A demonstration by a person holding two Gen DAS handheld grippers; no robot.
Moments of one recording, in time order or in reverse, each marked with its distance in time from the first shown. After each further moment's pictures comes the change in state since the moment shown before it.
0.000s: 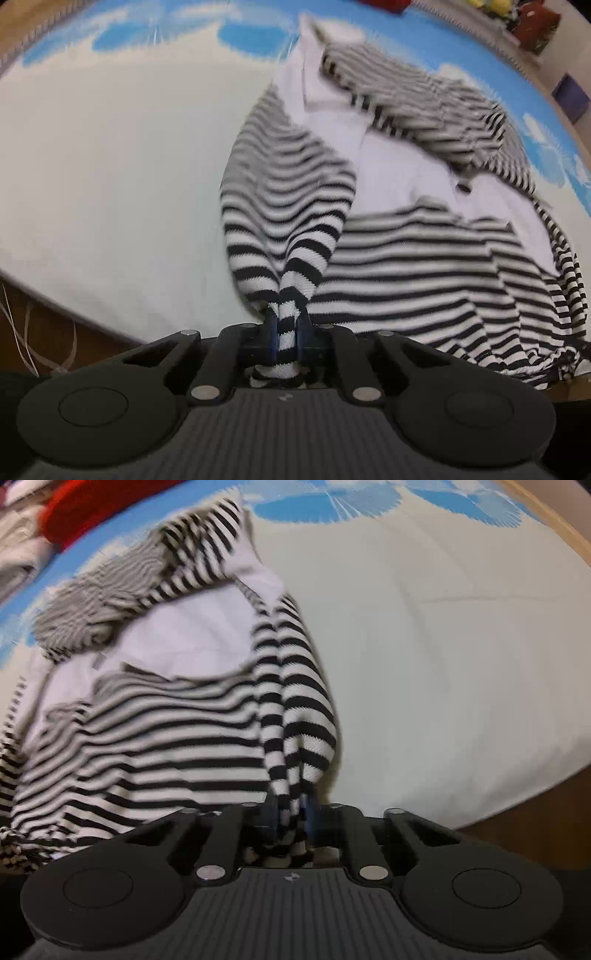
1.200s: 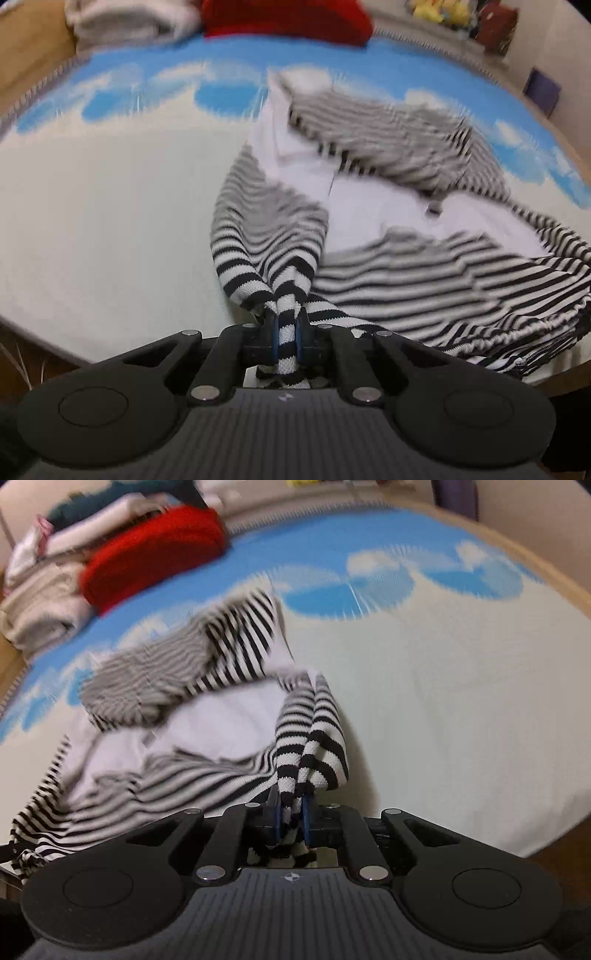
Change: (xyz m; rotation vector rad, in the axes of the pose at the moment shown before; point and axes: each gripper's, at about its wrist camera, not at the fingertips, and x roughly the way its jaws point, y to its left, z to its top) left arm -0.042 -0.018 -0.003 0.112 -0.177 0.001; right arm -0.054 -0.001 0.012 -0.017 -0.265 0.095
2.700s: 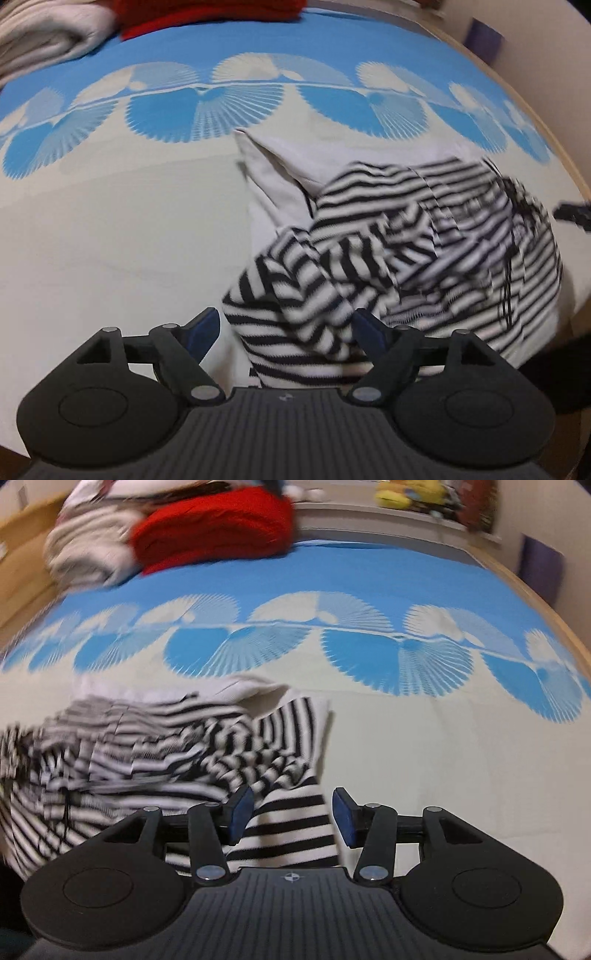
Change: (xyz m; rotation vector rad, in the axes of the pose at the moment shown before) left arm 0.072 0.063 0.091 0.226 0.158 -0.188; right arm 0.075 -0.035 0.086 -0.365 0.035 0.042
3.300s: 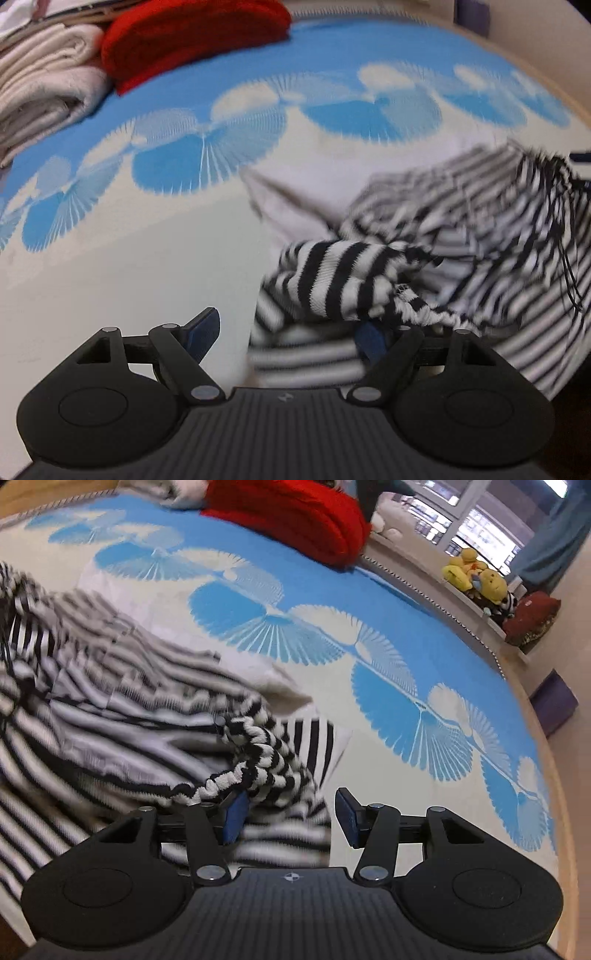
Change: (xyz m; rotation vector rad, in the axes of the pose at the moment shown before) left arm 0.025 -0.015 0.012 0.142 -0.111 0.161; right arm 0.044 0.057 -0.001 -0.416 -0.054 -0.178
